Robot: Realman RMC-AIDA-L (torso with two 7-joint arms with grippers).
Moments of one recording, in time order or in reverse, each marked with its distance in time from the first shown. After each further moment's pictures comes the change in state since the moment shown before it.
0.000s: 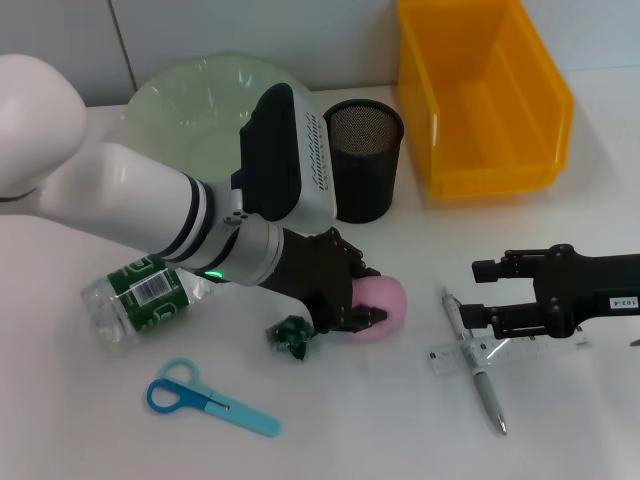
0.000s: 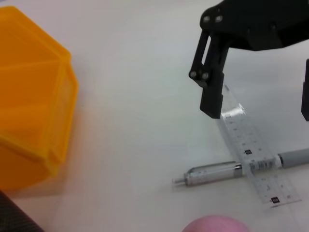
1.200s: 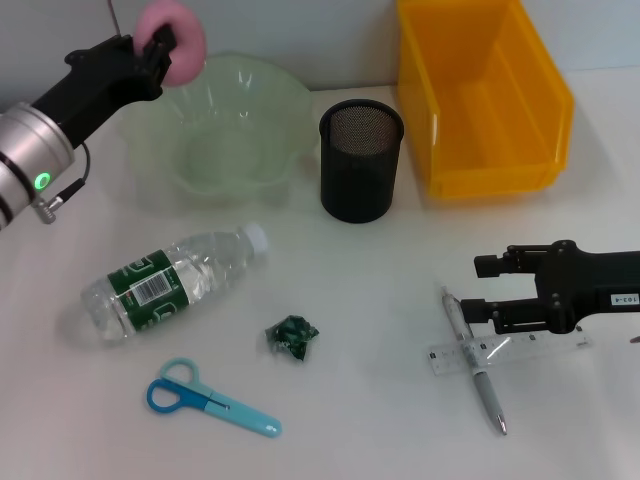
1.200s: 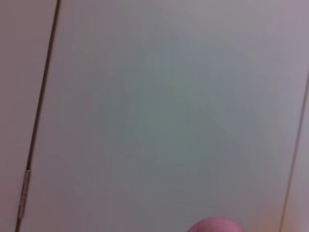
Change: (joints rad) left arm 0.196 0.001 -0.659 -0.339 -0.939 -0.057 0.607; right arm -0.003 0.000 0.005 0.000 0.009 0.009 -0.008
